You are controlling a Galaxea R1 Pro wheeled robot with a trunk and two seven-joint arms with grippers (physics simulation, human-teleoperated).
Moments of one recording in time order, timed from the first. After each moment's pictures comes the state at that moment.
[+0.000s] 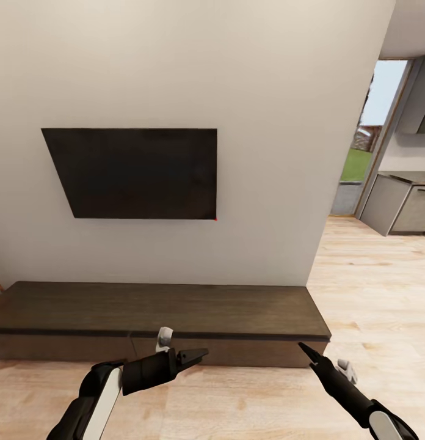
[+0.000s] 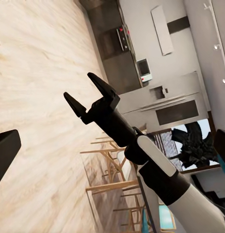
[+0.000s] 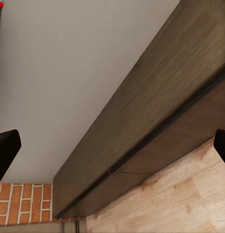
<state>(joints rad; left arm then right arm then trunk) -0.26 -0.04 0.03 -1.27 0.43 0.99 -0.97 -0.19 -0.18 -0.22 -0.96 -0.97 0.43 0.46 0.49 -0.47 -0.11</state>
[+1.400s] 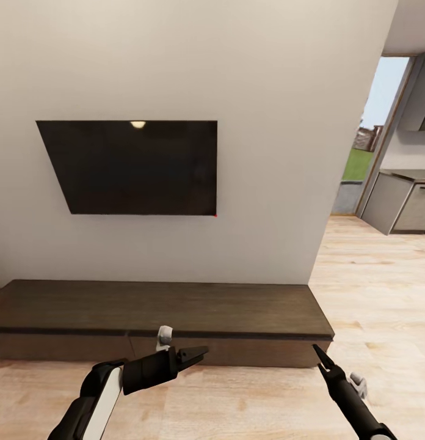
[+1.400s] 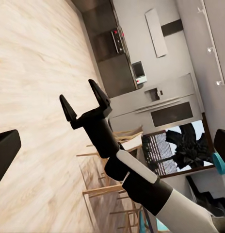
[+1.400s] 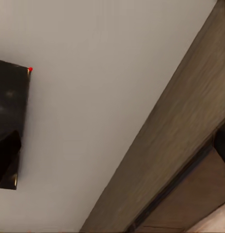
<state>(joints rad) -0.26 -0.04 0.02 -1.27 0.46 0.99 -0.97 -0.20 -0.17 -0.23 -0.75 -1.13 0.19 0.70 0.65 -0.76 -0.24</state>
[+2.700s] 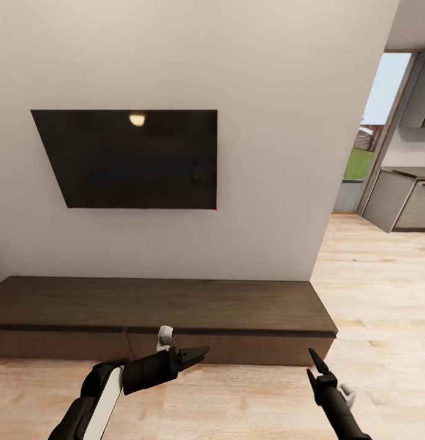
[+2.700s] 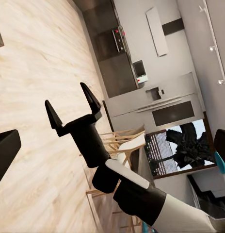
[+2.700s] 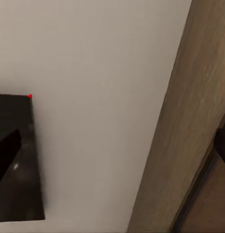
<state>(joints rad) -0.26 -0.04 0.02 -1.27 0.46 0.99 -0.97 -0.23 -0.10 -0.22 -0.62 -1.31 0.19 0.76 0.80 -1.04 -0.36</state>
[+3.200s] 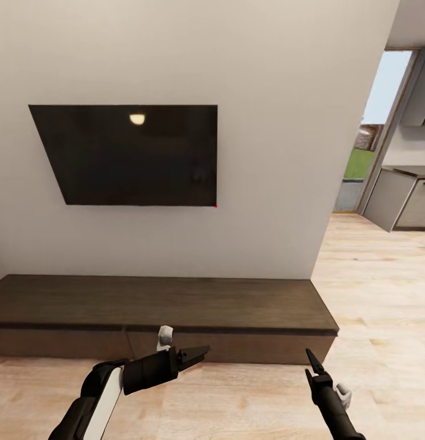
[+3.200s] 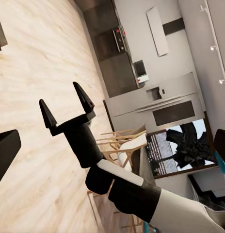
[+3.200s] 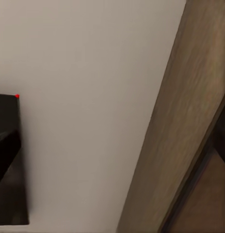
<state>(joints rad) -0.26 -0.04 0.02 -1.27 0.46 0.99 -0.97 -0.30 -0.10 -0.20 -0.46 -1.28 0.09 0.84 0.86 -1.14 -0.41</state>
